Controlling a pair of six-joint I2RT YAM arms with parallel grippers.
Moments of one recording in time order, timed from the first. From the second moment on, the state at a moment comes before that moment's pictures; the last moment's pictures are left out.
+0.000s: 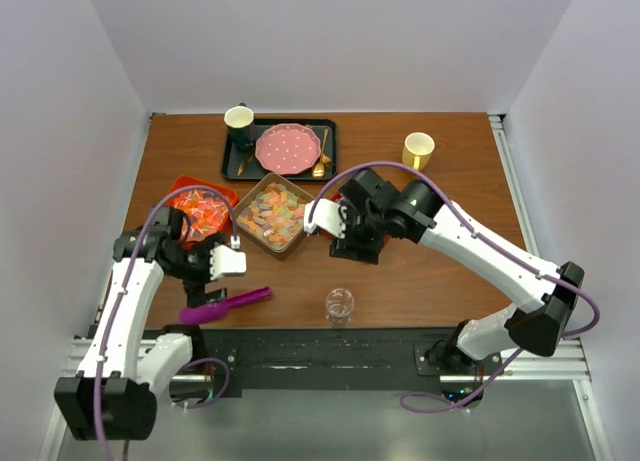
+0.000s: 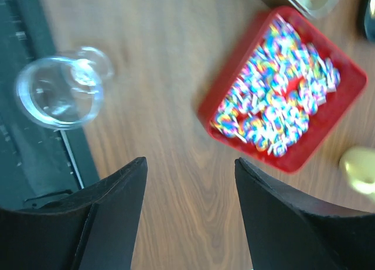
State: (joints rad) left arm 0.03 0.94 0.85 -1.30 0.57 1.42; right arm 0.92 1.43 1.50 -1.15 -0.04 -0.59
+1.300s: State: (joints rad) left arm -0.42 1.15 0.54 -0.70 0.32 0.86; right arm 0.82 1.48 1.53 -1.08 0.04 -0.54
